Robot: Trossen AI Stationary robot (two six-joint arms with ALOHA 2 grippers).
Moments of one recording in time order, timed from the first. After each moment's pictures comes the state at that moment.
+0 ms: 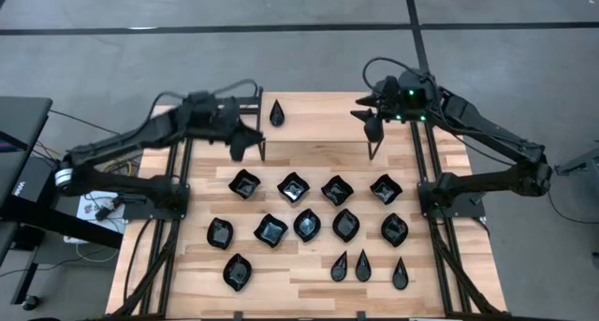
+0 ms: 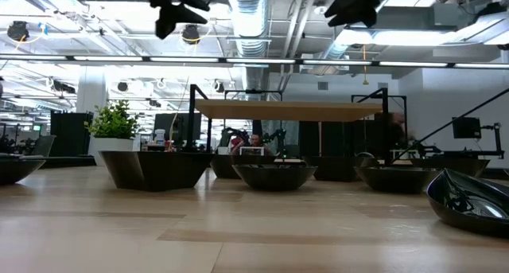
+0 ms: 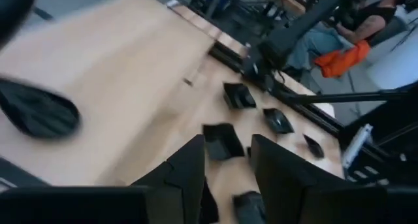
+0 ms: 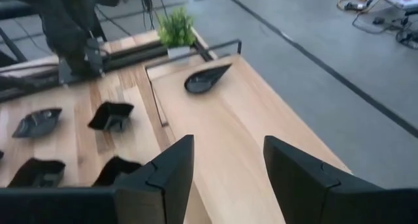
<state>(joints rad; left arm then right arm) 0.36 1.04 1.00 -0.38 0.23 -0.35 -0.54 1.07 1.22 -0.60 -0.10 -0.02</state>
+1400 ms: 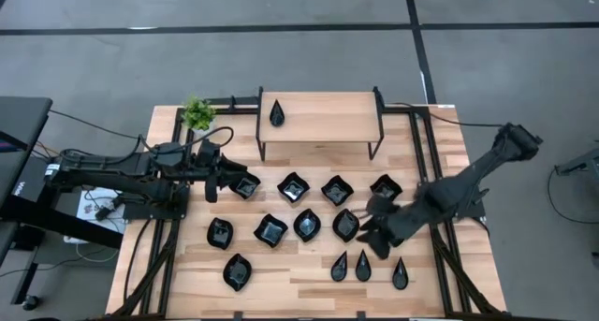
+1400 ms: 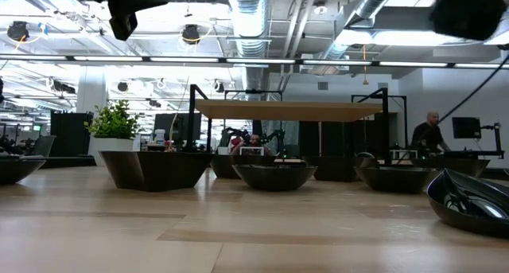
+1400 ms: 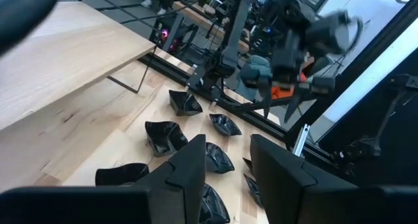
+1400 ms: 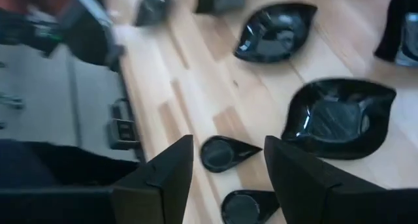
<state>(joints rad) -0.06 0.63 0.56 -0.07 -0.10 -0.48 0.59 1.12 0.86 -0.51 0.26 1.09</state>
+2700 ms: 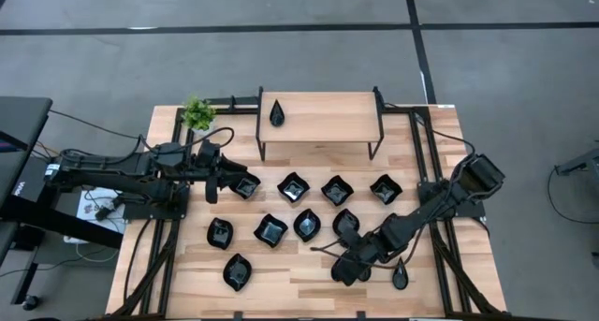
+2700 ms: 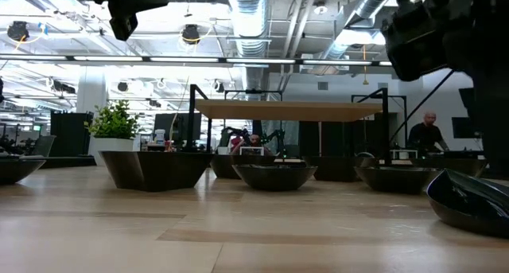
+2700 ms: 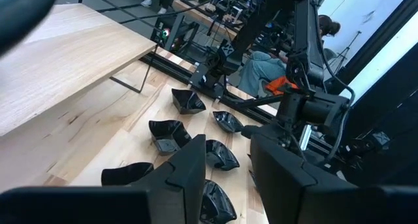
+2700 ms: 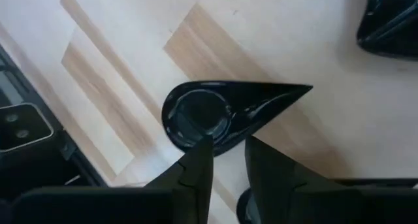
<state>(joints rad) -0.06 0.64 0.56 -0.08 -0.10 -0.44 0.59 1.67 0.95 -0.34 0.00 1.41</state>
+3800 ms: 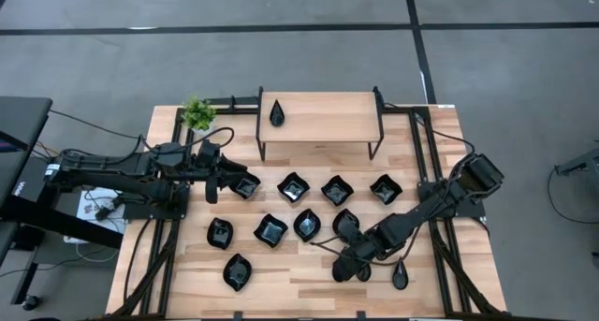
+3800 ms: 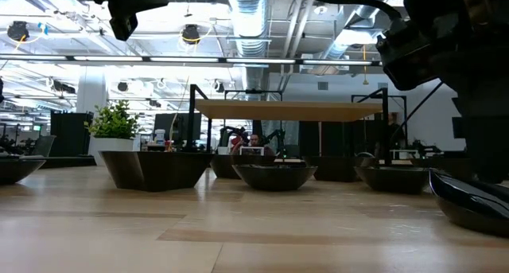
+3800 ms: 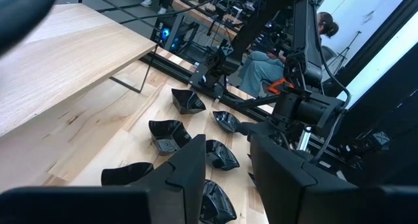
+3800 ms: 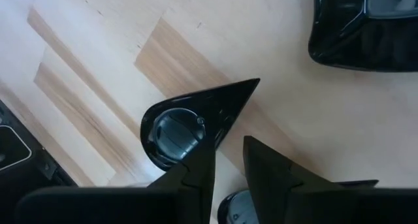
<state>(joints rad) -0.06 0.64 0.56 -0.08 -0.10 -0.44 0.56 1.67 0.96 -0.40 0.00 1.44</state>
